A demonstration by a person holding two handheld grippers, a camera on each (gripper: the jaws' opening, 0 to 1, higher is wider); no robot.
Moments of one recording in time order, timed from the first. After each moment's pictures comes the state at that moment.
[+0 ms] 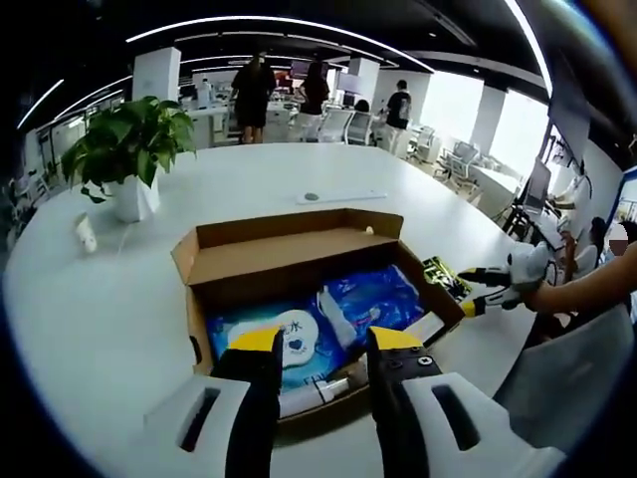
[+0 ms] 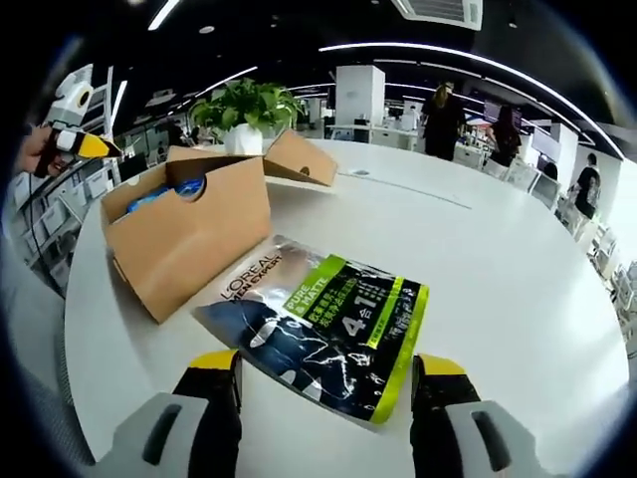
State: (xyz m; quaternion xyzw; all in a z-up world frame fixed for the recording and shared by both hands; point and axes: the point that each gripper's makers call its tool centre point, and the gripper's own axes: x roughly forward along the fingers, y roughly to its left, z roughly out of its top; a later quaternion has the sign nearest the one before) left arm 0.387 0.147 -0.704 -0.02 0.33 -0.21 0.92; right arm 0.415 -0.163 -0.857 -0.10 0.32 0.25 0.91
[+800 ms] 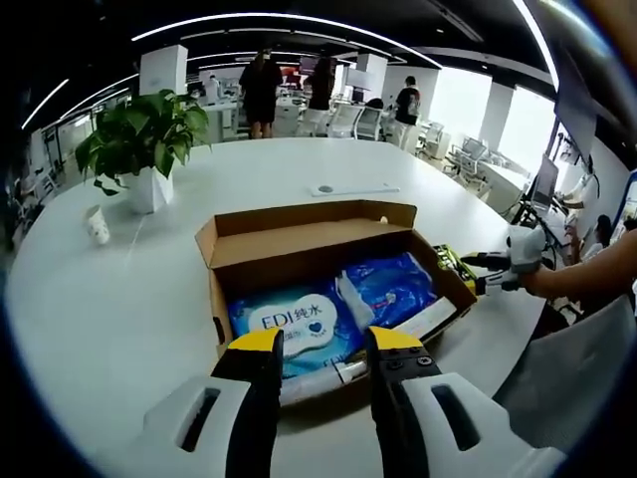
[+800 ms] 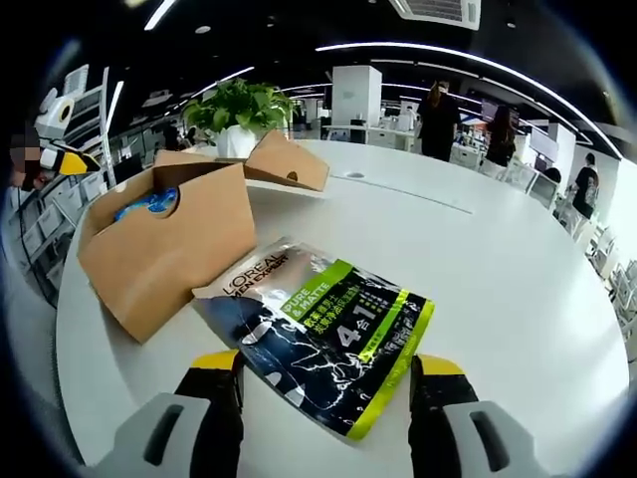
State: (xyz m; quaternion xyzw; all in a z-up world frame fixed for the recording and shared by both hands) left arm 0.376 0.171 -0.711 -0.01 0.34 -0.20 0.92; right arm 0.443 -0.164 -0.858 -0.09 0.32 0.25 0.91
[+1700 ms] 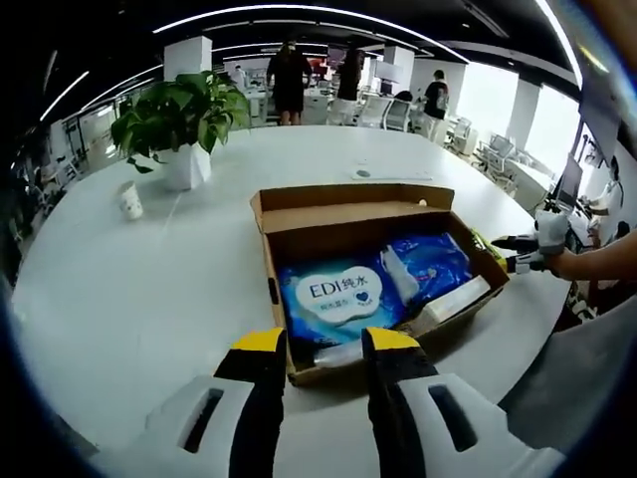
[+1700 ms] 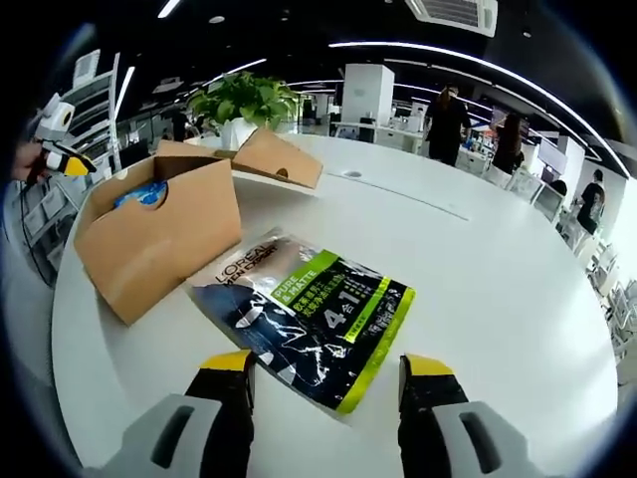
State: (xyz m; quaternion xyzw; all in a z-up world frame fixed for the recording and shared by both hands) left arm 0.362 0.227 -0.732 -0.01 0.36 -0.13 0.92; right arm 0.447 -0.184 -0.853 -0.12 0.32 0.26 0.90
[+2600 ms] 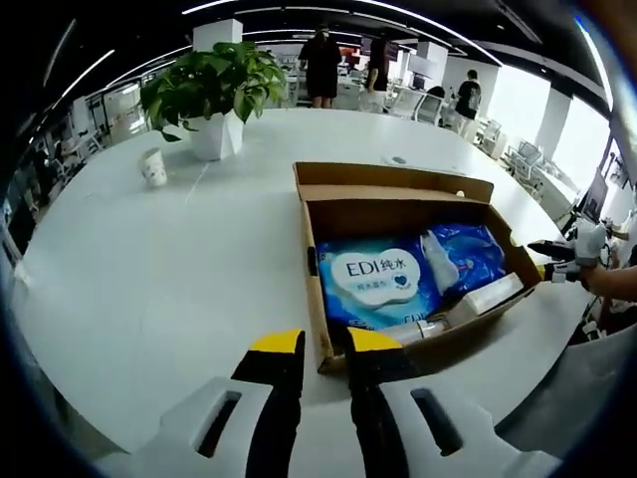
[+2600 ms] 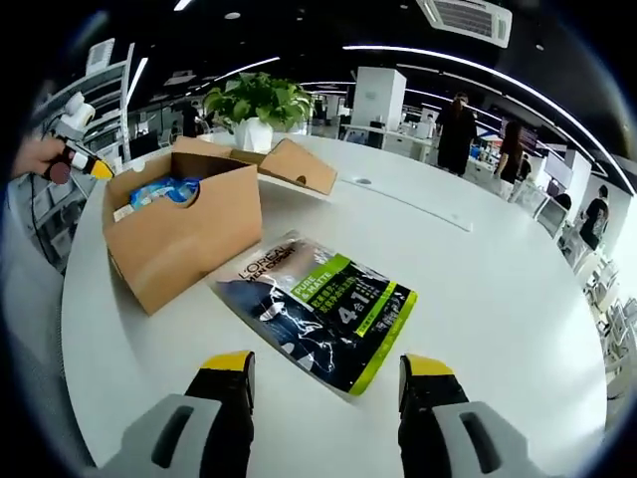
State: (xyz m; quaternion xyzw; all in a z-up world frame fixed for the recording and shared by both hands) left arm 0.361 0.248 -0.762 -0.03 0.39 -0.07 0.92; right arm 0.426 -0.181 -0.832 -0.14 0.31 0.27 0.90
